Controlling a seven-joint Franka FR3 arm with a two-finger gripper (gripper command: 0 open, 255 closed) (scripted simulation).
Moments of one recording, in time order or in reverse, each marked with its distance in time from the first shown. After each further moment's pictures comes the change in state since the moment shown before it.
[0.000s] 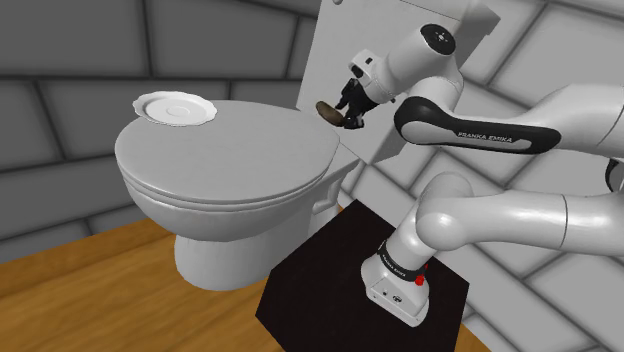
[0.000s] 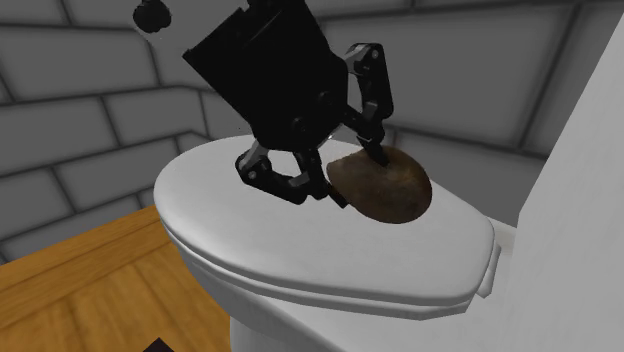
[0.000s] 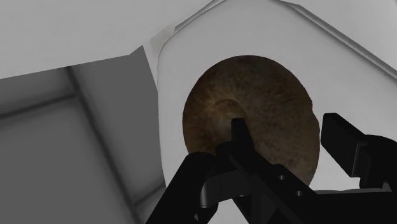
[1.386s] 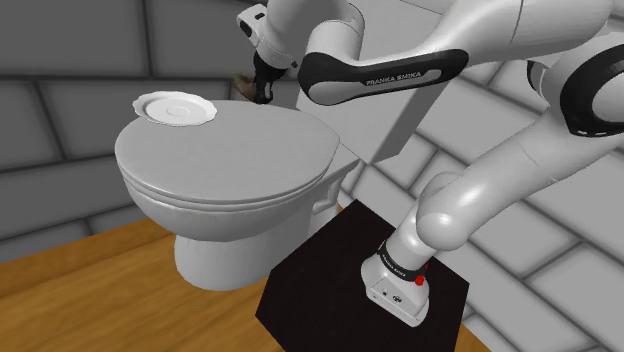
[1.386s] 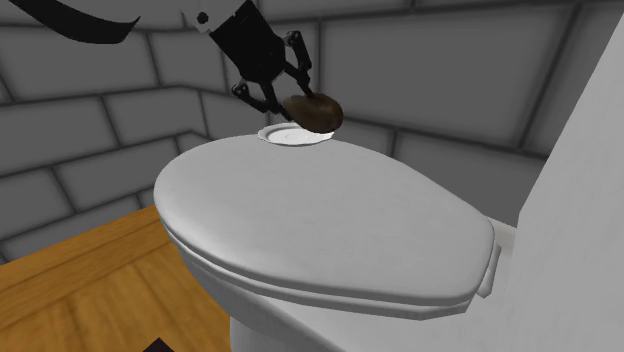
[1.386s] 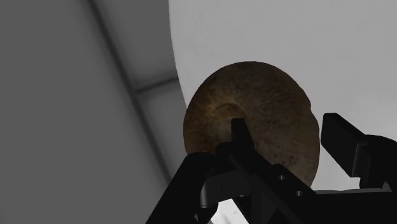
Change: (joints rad) arm 0.013 0.746 0.350 0.597 -0.007 -0.007 0.379
